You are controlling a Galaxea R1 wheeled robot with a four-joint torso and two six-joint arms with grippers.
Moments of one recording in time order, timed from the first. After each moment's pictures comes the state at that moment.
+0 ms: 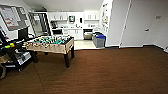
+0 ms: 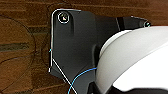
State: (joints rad) left arm 1.49 2.94 -2.78 1.02 -0.19 -1.02; right arm -1.56 2.98 -2.77 -0.82 0.26 0.88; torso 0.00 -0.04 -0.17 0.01
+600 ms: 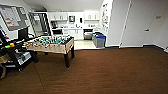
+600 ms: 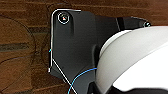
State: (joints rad) left arm 1.49 2.94 -2.78 1.02 -0.19 -1.02; right arm -1.56 2.98 -2.77 -0.82 0.25 0.88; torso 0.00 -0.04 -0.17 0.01
